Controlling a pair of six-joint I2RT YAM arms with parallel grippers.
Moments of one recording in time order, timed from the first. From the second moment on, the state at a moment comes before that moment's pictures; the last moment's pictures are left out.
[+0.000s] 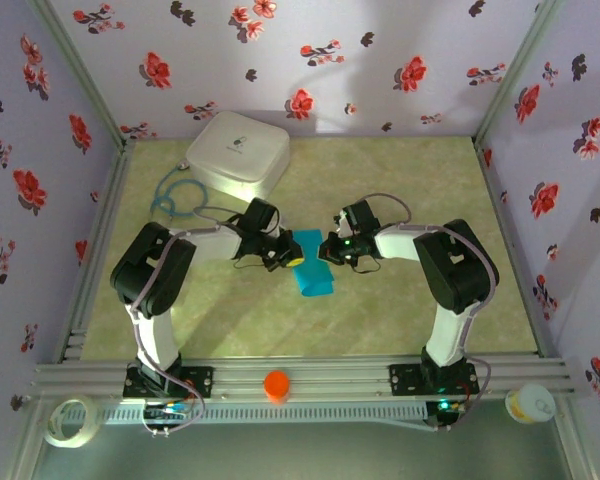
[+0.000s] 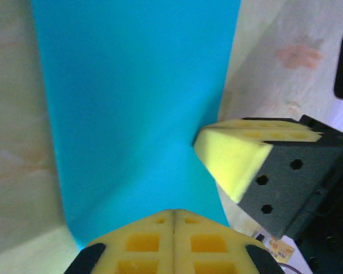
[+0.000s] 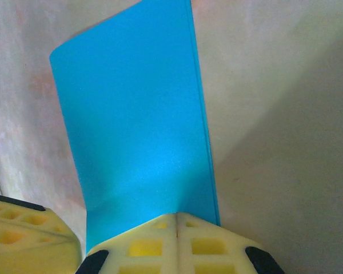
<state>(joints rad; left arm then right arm) -0.61 1.87 1.01 -0.11 0.60 -0.98 0.48 1.85 0.91 -0.09 -0.52 0.68</state>
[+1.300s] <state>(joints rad) -0.66 1.83 0.90 -0.08 0.58 -0.93 0.48 1.85 0.91 -0.08 -0.52 0.68</state>
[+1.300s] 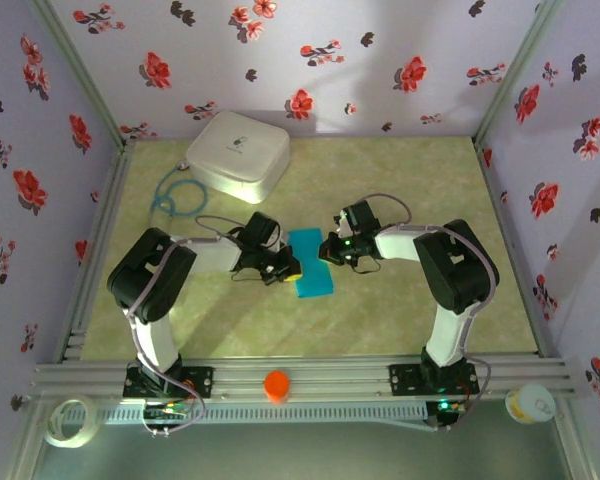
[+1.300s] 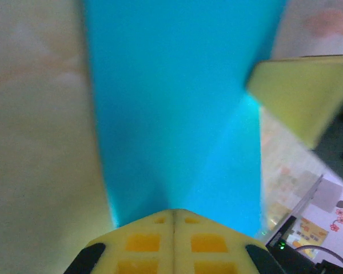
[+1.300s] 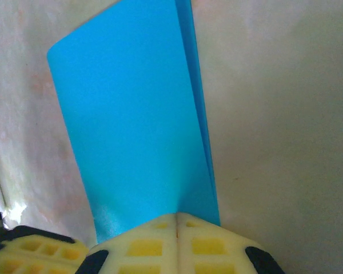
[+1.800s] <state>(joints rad) -0.65 1.82 0.86 -0.04 0.60 -0.88 0.48 1.85 0.91 -0.08 -0.52 0.68</state>
